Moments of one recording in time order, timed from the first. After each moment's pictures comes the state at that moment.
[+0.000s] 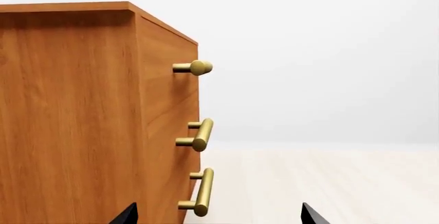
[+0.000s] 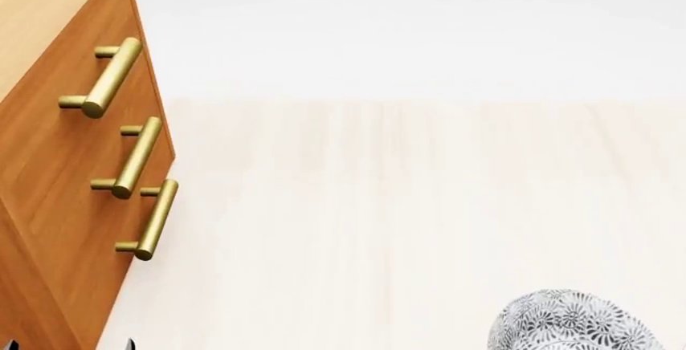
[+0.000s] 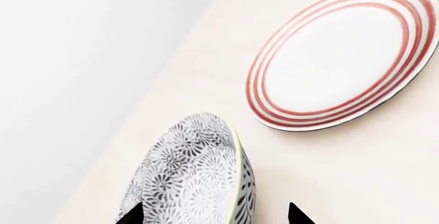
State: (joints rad) left arm 0.18 -0.29 0.32 0.32 -0.12 0.12 -0.44; right arm -0.32 0.35 0.02 -0.39 1.13 -0.19 0.66
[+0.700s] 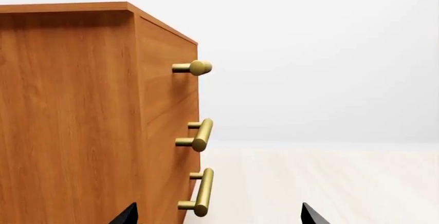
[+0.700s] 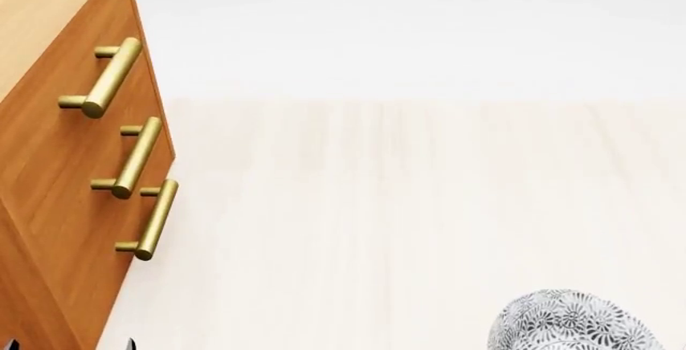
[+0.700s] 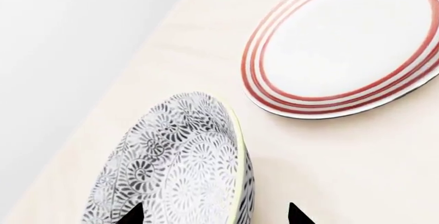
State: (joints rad) left arm 0.18 -0.30 0.33 0.32 -0.12 0.12 -0.45; right arm -0.17 0.39 -0.03 -0.26 1.15 -0.09 0.73
